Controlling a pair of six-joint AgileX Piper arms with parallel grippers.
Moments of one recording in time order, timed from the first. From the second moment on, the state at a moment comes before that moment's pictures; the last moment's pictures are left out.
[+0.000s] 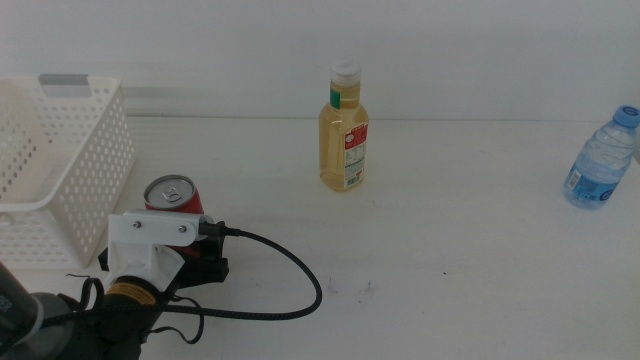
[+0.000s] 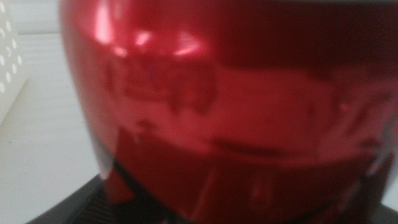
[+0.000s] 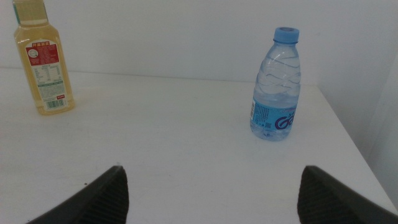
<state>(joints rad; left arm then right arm) -0.38 1.92 -0.35 -0.21 -1.19 -0.08 0.06 0.00 0.00 0.00 0.24 -0.03</state>
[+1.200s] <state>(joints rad) -0.38 1.26 -0.65 -0.10 0.21 -0.05 0.06 0.00 0.00 -0.01 0.24 -0.03</state>
